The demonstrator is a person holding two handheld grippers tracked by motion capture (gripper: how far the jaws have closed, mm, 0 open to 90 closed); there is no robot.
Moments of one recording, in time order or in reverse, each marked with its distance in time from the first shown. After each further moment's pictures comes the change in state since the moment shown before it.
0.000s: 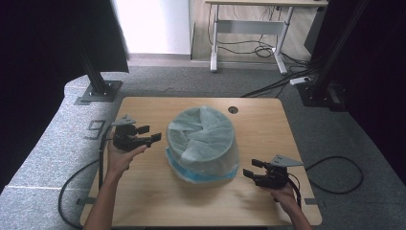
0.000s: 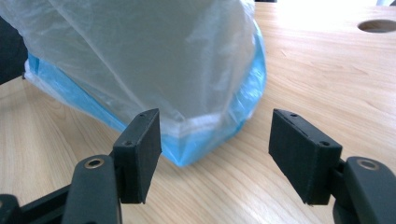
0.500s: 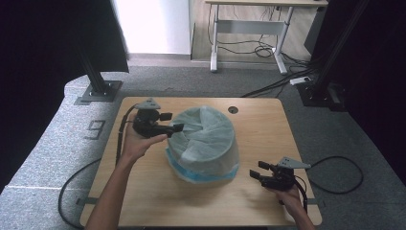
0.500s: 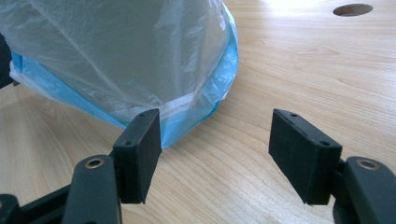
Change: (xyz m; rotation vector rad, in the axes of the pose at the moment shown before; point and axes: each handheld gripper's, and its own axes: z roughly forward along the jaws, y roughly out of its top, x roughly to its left) left arm -0.061 0.070 0.035 0.095 -0.097 0.178; right arm -0.013 -0.012 -0.013 -0.003 -0.026 0.053
